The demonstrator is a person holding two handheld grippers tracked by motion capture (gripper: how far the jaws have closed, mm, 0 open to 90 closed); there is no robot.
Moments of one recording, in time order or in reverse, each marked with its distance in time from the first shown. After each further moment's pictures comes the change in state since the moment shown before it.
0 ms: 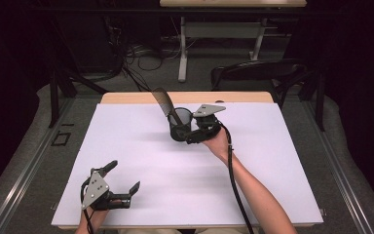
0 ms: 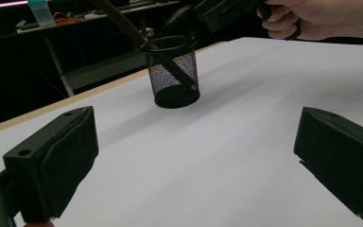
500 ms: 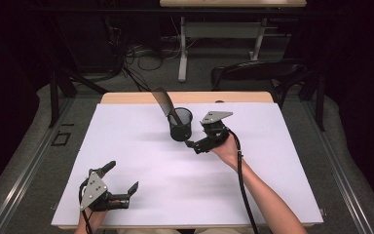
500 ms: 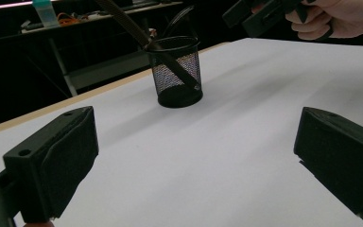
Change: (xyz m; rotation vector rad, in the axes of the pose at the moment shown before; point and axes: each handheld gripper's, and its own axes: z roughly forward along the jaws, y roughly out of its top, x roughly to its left) left arm 0.001 -0.001 -0.004 -0.001 0.011 -0.004; right arm 0.003 -0.017 -0.025 0.091 0.037 0.017
